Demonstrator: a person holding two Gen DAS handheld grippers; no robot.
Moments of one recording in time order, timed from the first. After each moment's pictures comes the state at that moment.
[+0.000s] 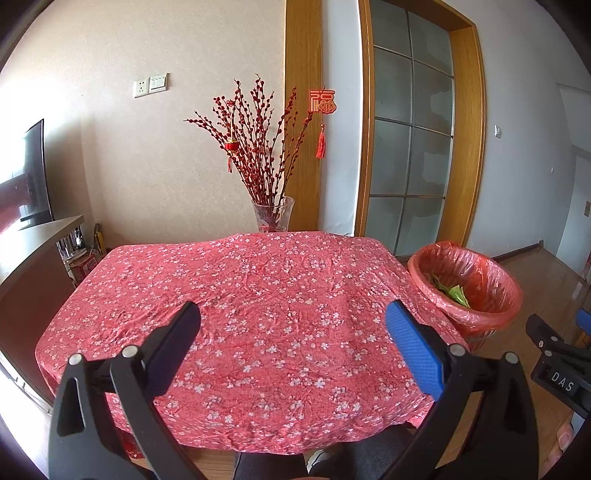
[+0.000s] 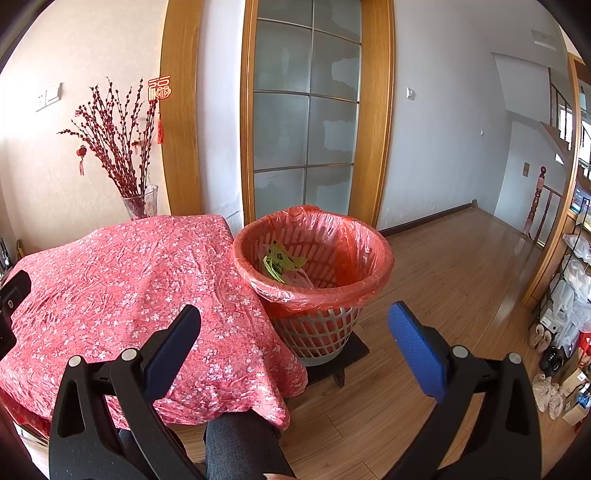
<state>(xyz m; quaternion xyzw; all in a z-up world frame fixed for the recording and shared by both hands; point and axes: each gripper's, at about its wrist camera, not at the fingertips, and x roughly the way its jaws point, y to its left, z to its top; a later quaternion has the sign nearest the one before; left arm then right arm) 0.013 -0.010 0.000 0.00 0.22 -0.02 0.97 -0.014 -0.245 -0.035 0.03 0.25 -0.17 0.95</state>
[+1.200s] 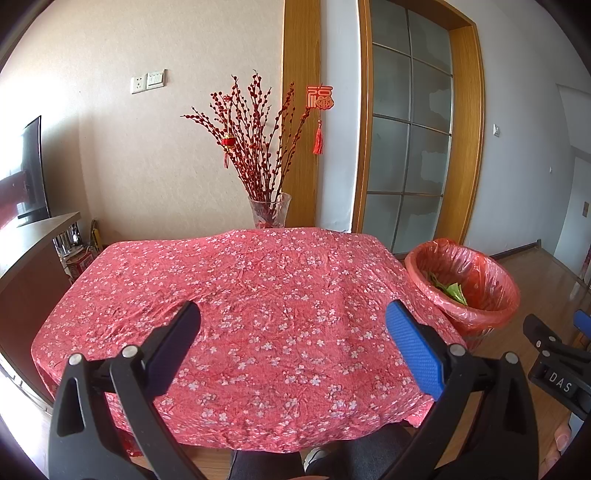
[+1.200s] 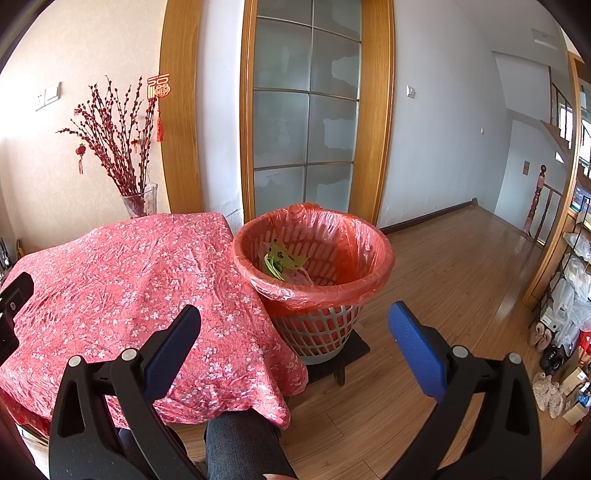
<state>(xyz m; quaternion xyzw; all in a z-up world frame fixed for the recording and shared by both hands) 0.015 -0.013 -0.003 0.00 0.23 -0.03 0.97 -0.014 -0.245 -0.037 0.03 0.25 -0.17 0.95</state>
